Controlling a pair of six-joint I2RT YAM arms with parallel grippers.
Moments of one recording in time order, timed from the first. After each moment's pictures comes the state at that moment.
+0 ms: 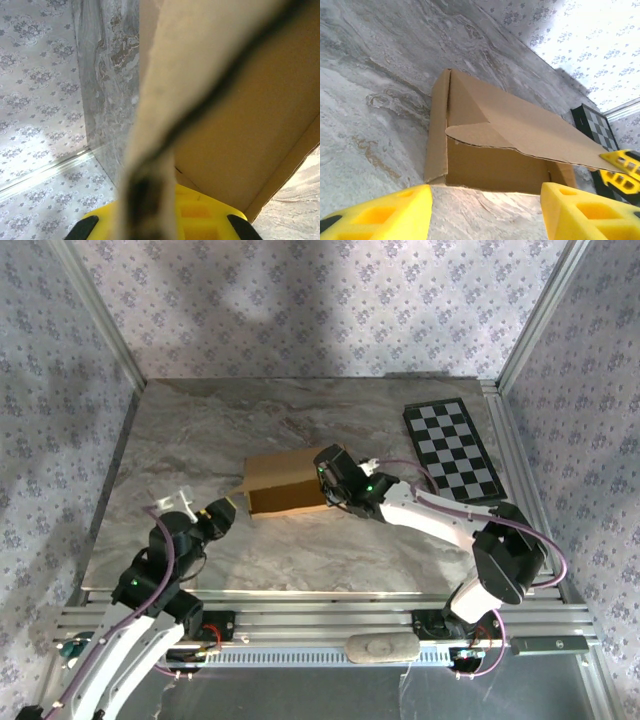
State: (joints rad) left arm -0.49 0.36 0.48 -0.55 -0.17 -0.86; right arm 0.87 1.56 1.10 -0.26 0.31 1.95
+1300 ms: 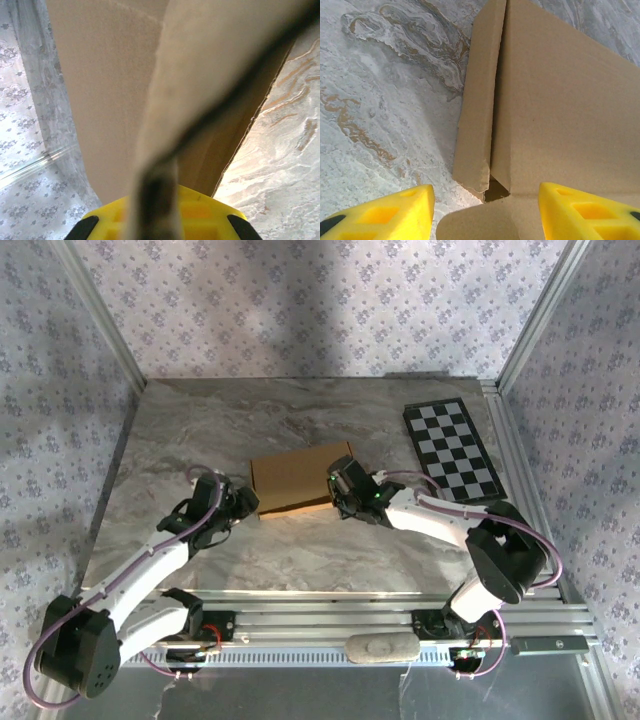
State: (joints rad) left arm -0.43 1.00 0.54 -0.32 -0.02 -0.92; right arm 0.81 1.56 0.94 -0.20 0.19 1.90
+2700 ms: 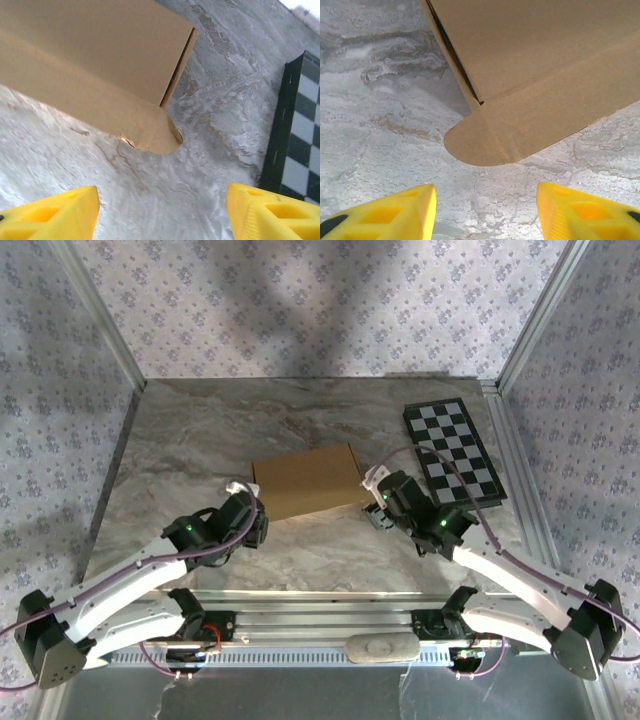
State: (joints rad) left arm -0.89 0.93 0.72 -0.78 -0.42 -0.53; right arm 0.80 1.02 0.78 -0.55 0.35 -0.13
